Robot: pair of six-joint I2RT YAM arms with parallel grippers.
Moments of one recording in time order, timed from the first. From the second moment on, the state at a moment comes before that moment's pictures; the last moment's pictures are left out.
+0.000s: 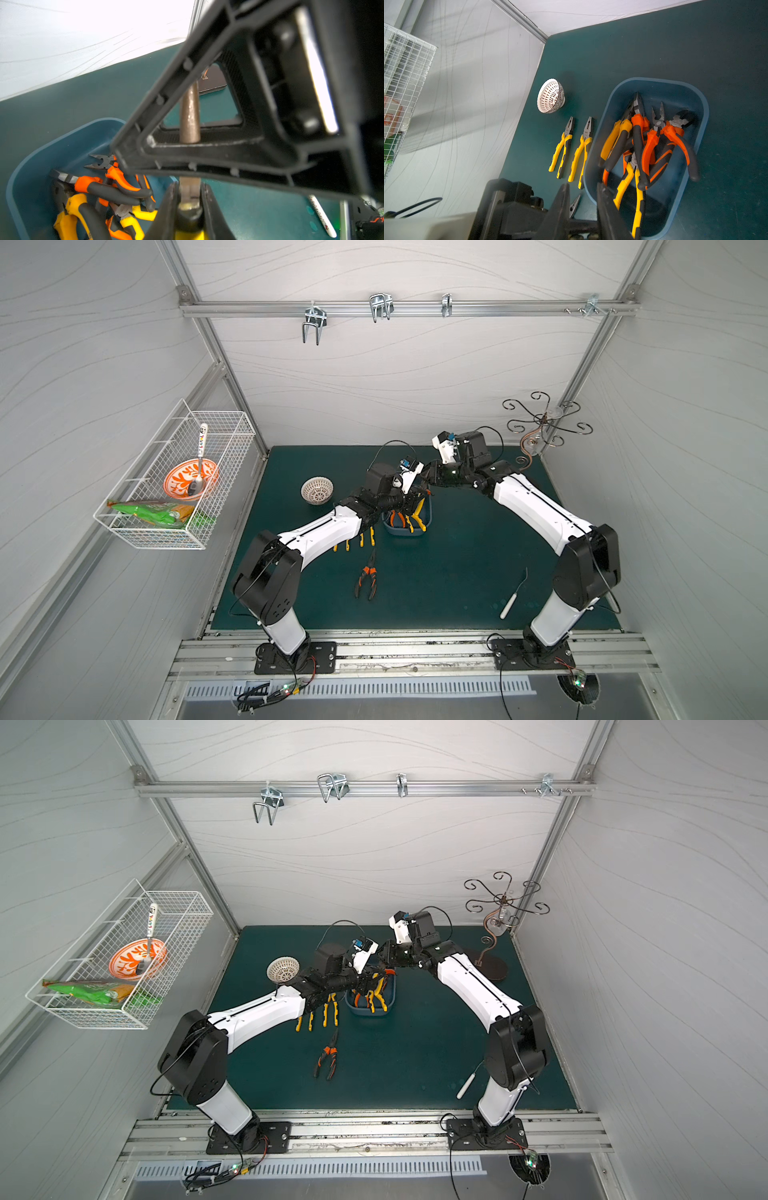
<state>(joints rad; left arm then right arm) -0.59 1.67 1.18 0.05 0.35 -0.11 0.51 1.71 1.53 -0.46 -0.46 0.45</state>
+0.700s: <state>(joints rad) -0.42 1.33 0.86 -0.11 0.46 -0.39 0.48 1.45 1.17 -0.28 -0.55 0.37</state>
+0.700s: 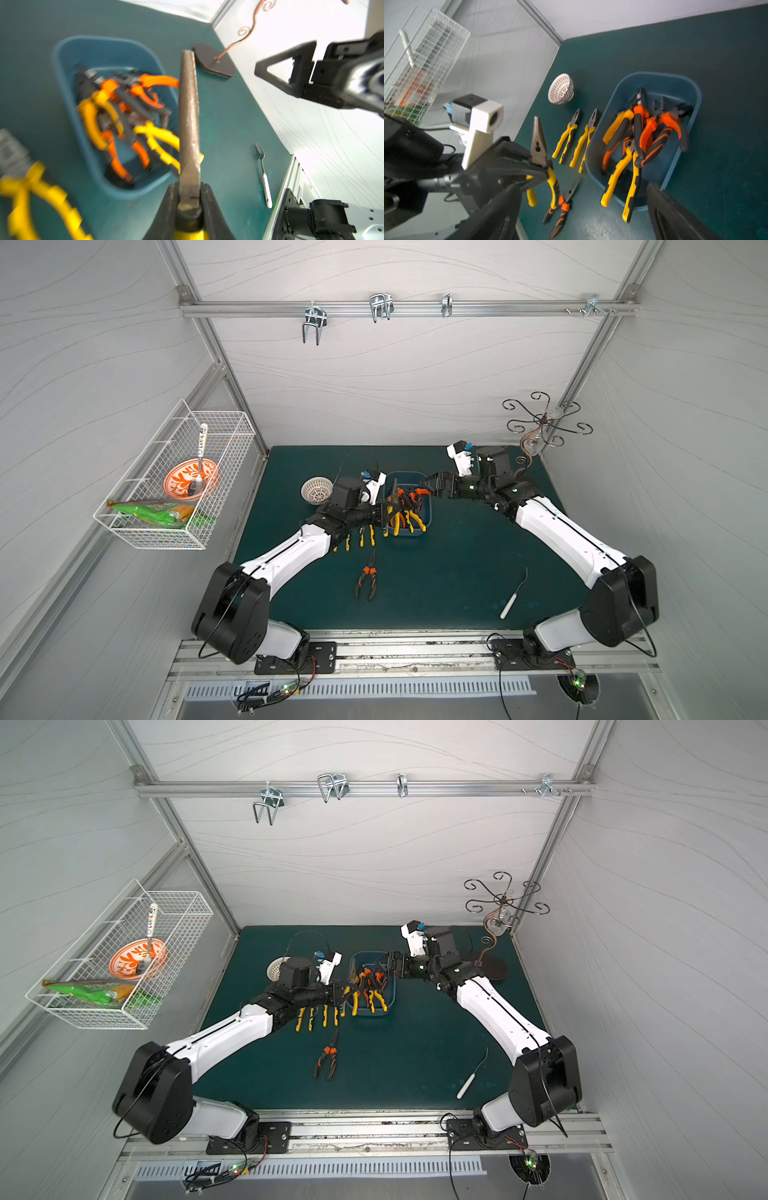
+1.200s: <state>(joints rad) -0.34 1.06 0.66 -0.65 0.26 -0.45 0.78 1.38 1.06 -0.28 -0.58 0.01</state>
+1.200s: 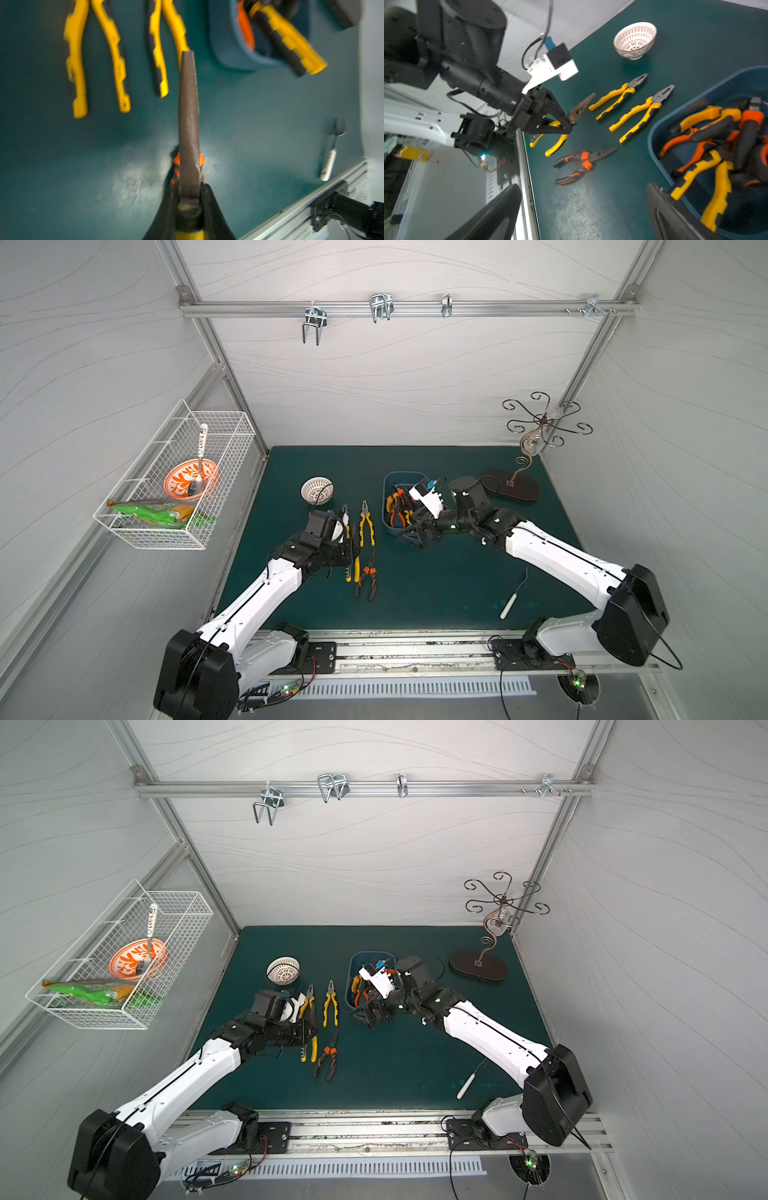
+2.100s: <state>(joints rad) -0.30 1.36 0.66 -0.70 0.23 -0.38 0.86 1.34 1.05 -0.38 -0.53 -0.20</state>
